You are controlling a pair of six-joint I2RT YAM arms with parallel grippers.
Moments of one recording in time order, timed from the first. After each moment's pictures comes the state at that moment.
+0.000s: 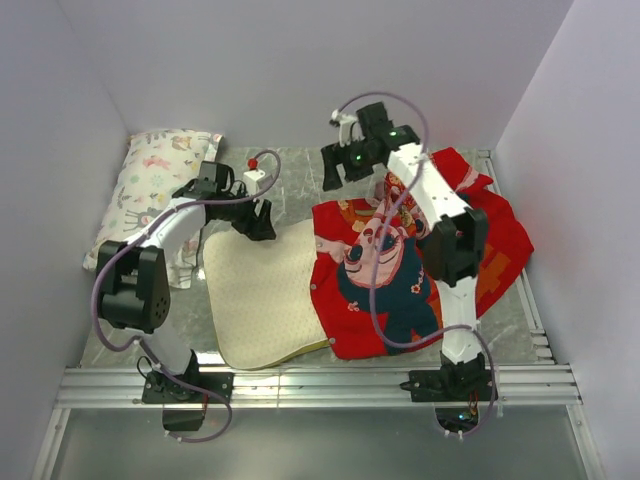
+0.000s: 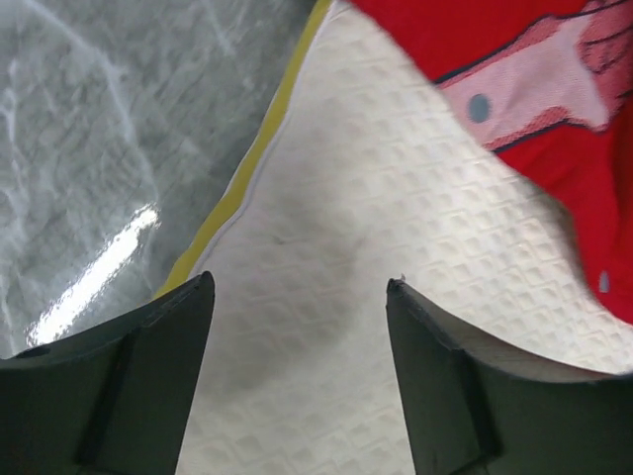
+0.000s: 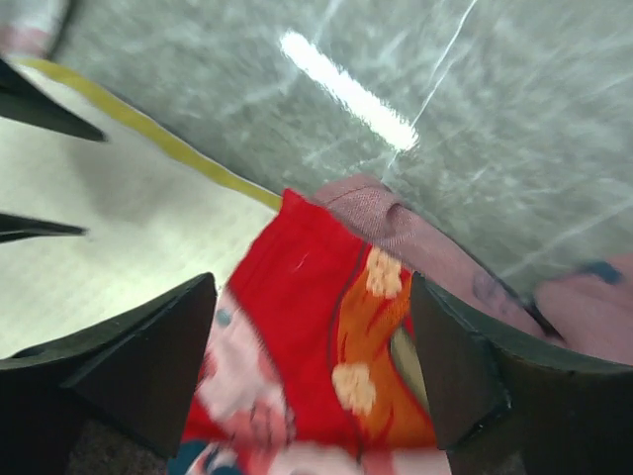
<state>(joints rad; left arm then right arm) -0.19 1.67 1.23 -0.48 0.68 0.32 0.38 2.14 2.20 -0.92 -0.44 -0.06</state>
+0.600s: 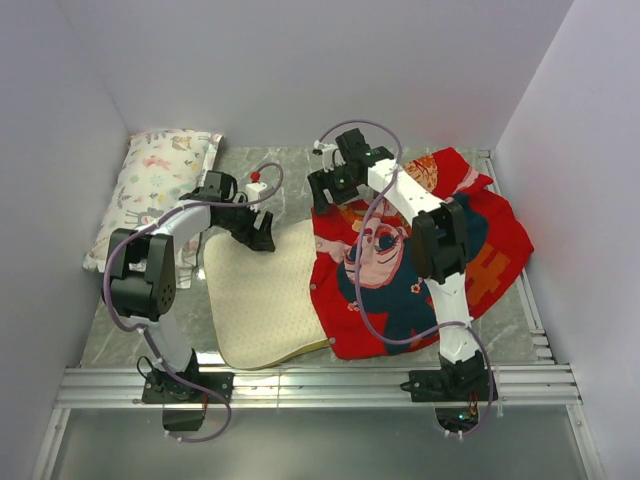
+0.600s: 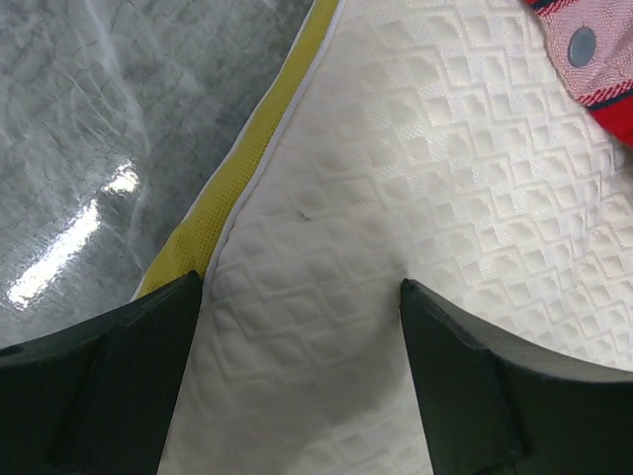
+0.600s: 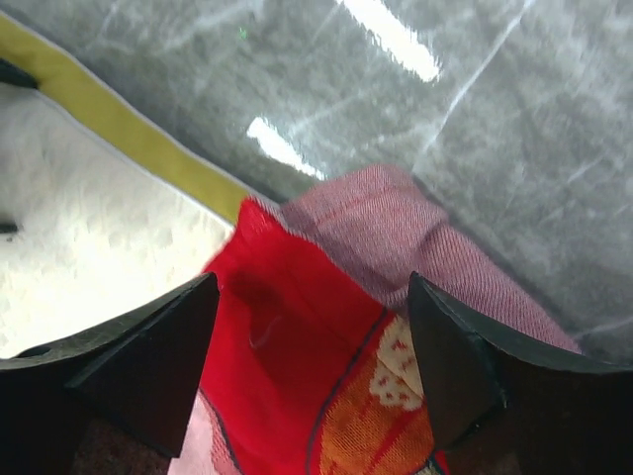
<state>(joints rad) -0.17 1.78 1.19 -0.48 0.64 0.35 0.44 2.28 2.07 -0.82 -0.42 -0.09</state>
